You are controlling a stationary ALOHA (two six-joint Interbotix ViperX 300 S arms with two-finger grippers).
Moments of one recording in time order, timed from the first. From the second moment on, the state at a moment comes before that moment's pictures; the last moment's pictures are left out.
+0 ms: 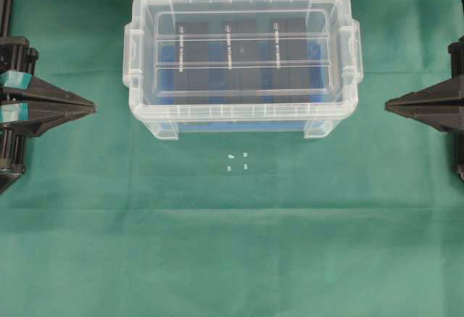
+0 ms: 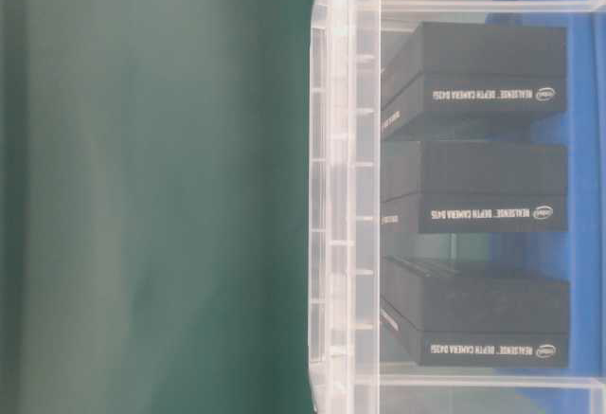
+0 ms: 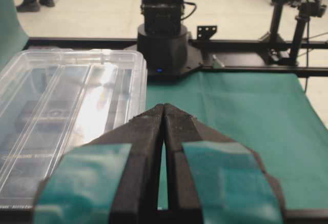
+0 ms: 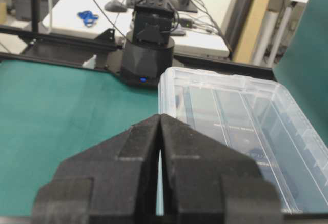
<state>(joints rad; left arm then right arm) 0.00 -0.97 1.18 0.00 -0.29 0.00 0.00 -0.96 1.17 0.00 -0.29 0.00</state>
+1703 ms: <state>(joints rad) 0.29 -0.96 0.99 0.01 0.52 -0.02 -0.34 -0.77 0.90 -0.03 0.61 0.05</state>
